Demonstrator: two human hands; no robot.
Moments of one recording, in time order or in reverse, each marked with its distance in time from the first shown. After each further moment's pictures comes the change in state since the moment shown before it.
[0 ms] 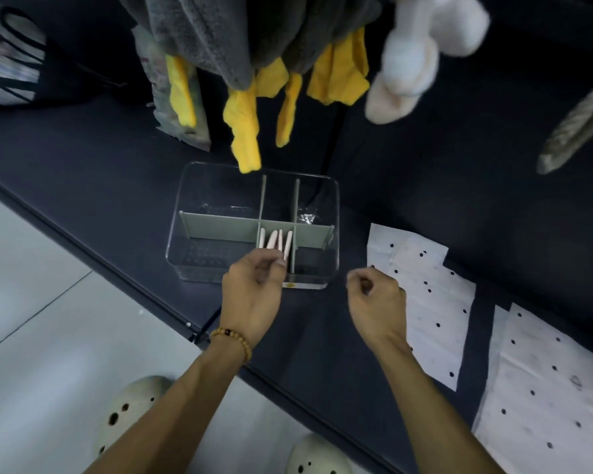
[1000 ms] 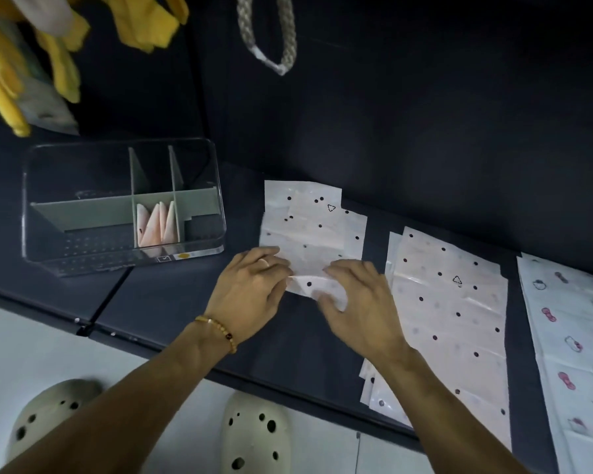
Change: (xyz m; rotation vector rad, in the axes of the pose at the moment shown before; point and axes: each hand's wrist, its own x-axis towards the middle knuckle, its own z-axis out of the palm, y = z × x) left_hand -0.064 -0.004 0.108 0.752 -0.464 0.916; right_hand -0.056 0.115 -0.110 -0.404 0.067 -0.340
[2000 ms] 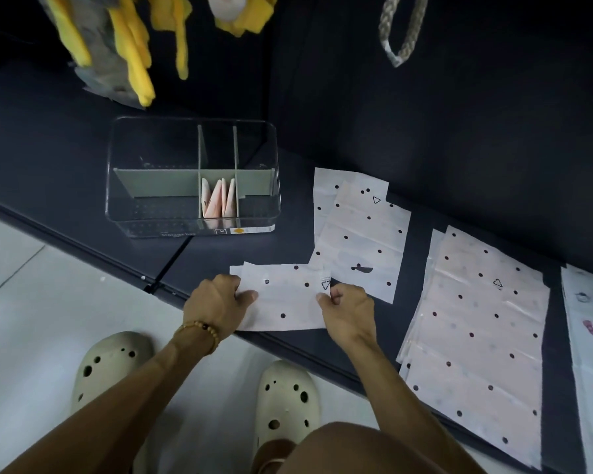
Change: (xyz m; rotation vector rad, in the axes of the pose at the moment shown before) left_hand -0.088 -0.053 -0.027 -0.054 -0.306 -0.860; right_hand -0.015 -0.068 0.059 0.318 -0.308 0.659
